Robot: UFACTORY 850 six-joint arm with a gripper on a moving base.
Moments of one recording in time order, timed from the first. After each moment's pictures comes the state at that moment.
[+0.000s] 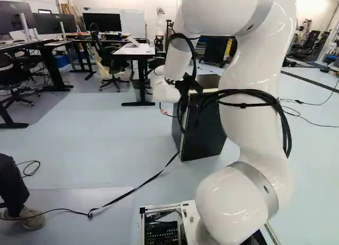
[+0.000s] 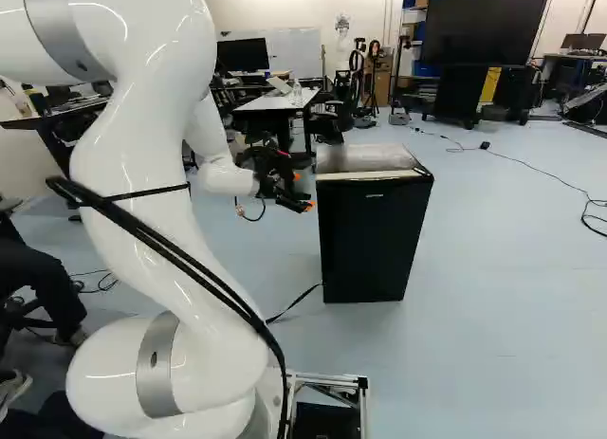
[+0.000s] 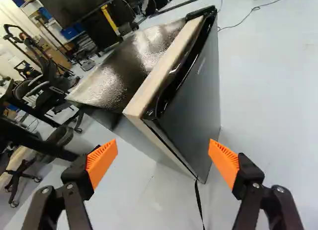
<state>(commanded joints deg) 16.4 -23.6 -46.3 76.2 53.4 0.0</state>
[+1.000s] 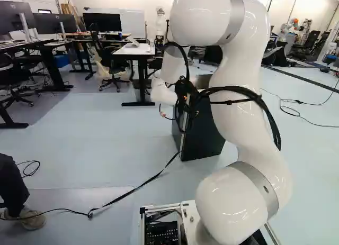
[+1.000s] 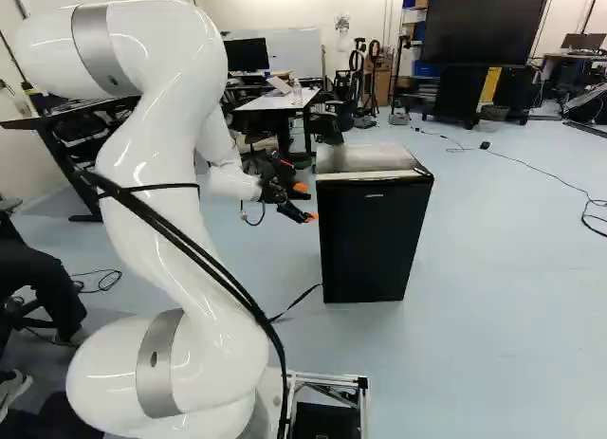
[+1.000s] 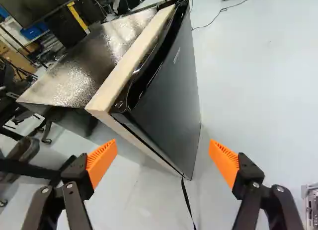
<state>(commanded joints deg) 16.4 -29.9 -51.0 84.9 54.4 -6.8</state>
